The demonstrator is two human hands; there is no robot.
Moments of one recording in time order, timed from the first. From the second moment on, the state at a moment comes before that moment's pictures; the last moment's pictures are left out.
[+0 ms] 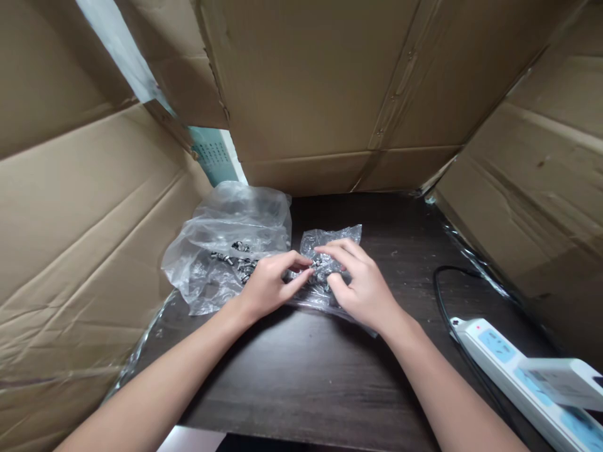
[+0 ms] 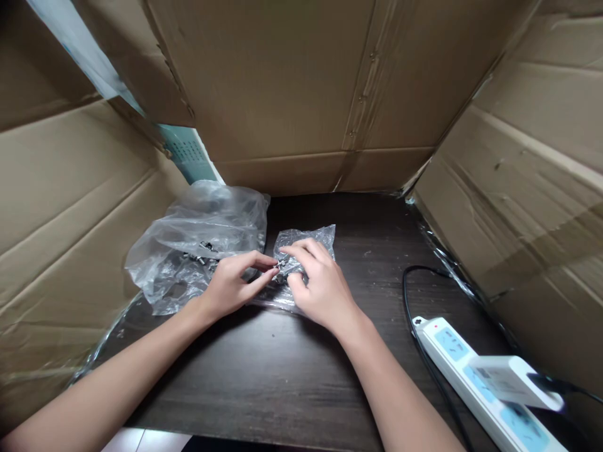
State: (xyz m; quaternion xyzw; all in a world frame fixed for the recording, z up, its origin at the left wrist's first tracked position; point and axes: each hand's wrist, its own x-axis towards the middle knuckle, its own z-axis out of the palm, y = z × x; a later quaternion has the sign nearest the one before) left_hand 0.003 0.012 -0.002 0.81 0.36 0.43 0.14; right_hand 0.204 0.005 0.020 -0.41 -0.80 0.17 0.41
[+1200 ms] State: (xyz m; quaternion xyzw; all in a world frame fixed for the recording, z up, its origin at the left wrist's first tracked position) left_hand 0.004 0.010 0.002 0.81 0.34 0.47 0.10; right_hand 0.205 0.005 0.021 -0.43 -0.78 0.17 0.43
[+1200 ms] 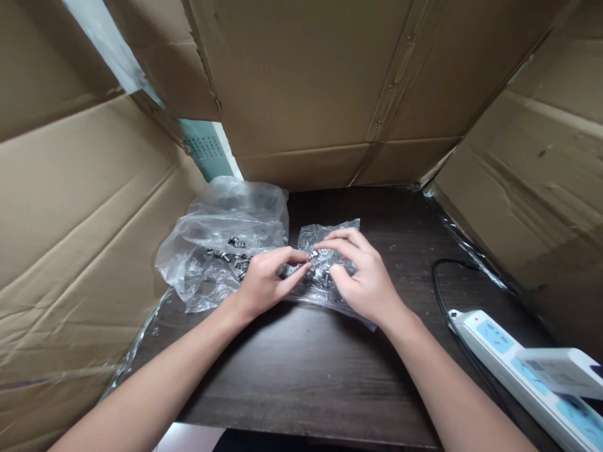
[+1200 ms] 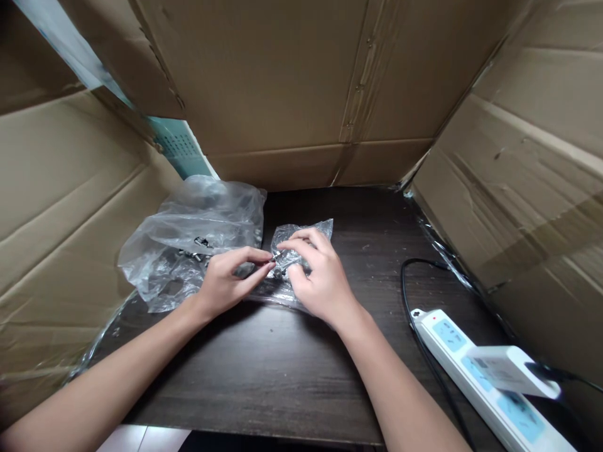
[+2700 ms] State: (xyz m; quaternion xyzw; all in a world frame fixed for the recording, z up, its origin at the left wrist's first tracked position) left_hand 0.006 0.009 0.002 0.83 0.35 0.42 0.12; right_hand 0.201 0.001 0.022 -0.46 -0.81 0.20 0.29
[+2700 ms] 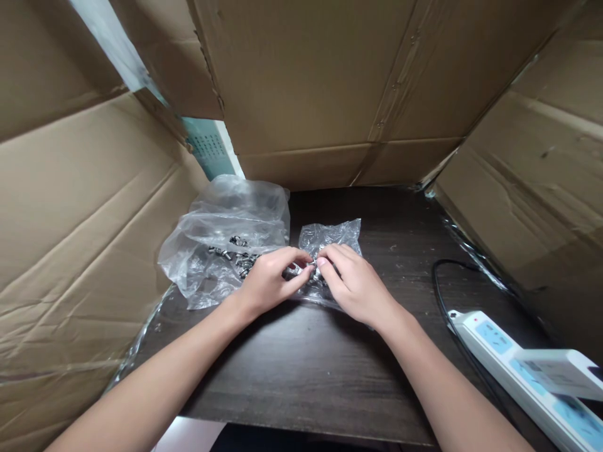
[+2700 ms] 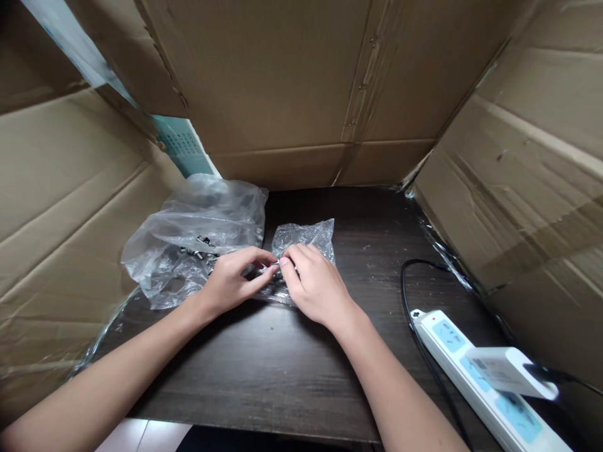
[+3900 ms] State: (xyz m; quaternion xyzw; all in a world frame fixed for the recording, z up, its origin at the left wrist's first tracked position) left_hand 0.006 0.006 -0.001 0.82 0.33 0.43 0.16; right_hand 0.201 -0.001 0.021 -0.43 -0.81 0.25 0.30
